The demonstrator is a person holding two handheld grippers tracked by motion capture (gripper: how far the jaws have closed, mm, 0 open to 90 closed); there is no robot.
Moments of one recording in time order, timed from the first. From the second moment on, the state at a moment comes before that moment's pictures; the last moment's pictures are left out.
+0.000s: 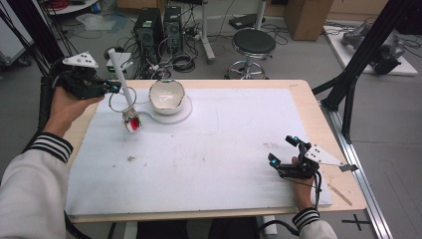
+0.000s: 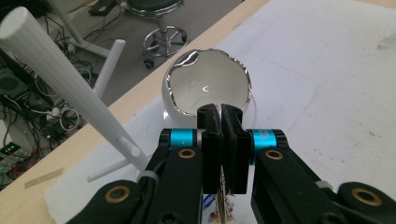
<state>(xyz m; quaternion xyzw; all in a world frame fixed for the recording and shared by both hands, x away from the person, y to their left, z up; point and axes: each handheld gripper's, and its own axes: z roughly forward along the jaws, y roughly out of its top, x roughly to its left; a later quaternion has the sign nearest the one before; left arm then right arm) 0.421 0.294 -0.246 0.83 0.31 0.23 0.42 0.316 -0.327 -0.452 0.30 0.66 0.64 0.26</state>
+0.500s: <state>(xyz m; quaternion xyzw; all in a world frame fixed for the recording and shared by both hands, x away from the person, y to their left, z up) 0.441 0.309 -0.251 0.81 0.33 0.24 0.42 0.315 -0.327 -0.452 0.30 0.66 0.64 0.26</state>
